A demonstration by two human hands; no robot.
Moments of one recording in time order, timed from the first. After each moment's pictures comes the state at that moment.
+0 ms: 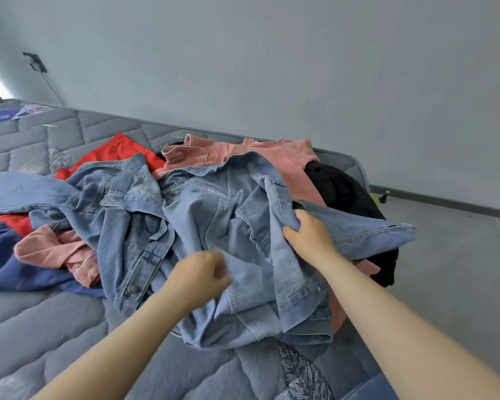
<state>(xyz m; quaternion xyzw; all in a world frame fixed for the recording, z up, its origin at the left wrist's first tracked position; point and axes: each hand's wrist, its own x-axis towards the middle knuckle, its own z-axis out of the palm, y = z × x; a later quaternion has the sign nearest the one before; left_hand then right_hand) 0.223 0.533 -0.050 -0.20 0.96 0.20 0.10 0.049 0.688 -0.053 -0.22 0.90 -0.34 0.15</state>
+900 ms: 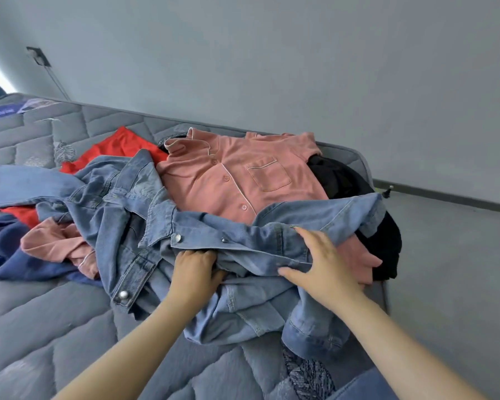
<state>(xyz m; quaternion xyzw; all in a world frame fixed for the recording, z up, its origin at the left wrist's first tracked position) 0.237 0.531 -0.099 -0.22 0.96 0.15 -0.05 0.102 0.747 -0.067 -0.33 0.90 -0.27 0.10</state>
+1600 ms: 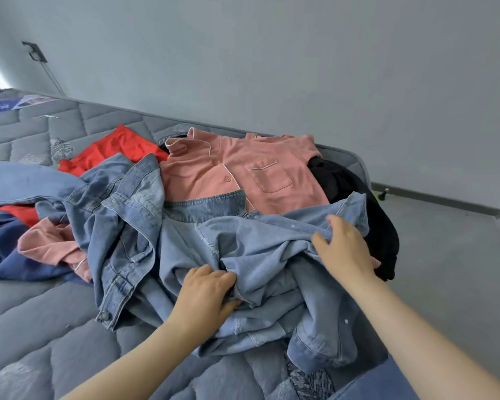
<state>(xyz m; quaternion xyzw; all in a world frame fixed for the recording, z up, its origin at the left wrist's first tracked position) 0.266 0.559 -0.081 -0.09 0.99 0.12 -0.05 0.071 0.738 -0.046 -0.17 0.95 -0.24 0.06</state>
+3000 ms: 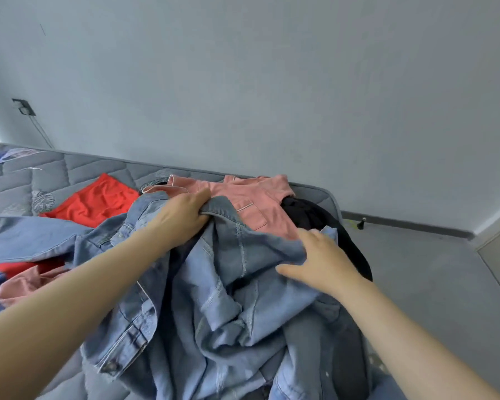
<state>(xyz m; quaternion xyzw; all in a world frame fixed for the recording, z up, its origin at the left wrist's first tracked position) 0.127 0.475 0.050 -0.09 0.97 0.16 -0.14 0.036 0.745 0.014 -0.31 0.94 -0.15 0.06</state>
